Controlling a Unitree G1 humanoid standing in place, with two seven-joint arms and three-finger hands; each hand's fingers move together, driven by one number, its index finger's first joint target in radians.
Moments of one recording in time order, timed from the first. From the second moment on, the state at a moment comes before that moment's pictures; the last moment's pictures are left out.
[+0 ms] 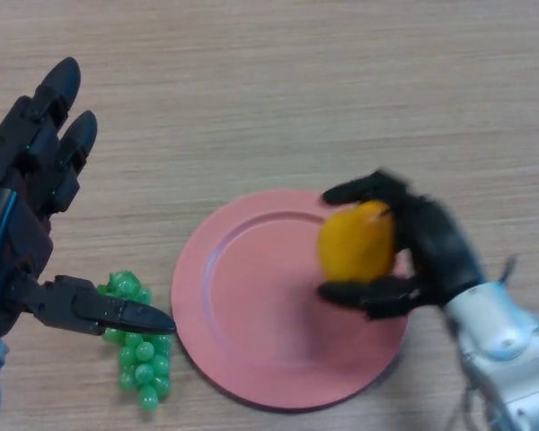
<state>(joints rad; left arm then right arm) 0.04 0.25 0.23 -0.65 -0.22 0.34 -0.25 -0.21 -0.19 0.27 0.05 0.00 0.17 0.05</state>
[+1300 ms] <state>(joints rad) 0.04 0.25 0.23 -0.70 -0.26 0.35 -0.25 0.00 -0.21 0.05 -0.75 0.09 0.45 0.23</state>
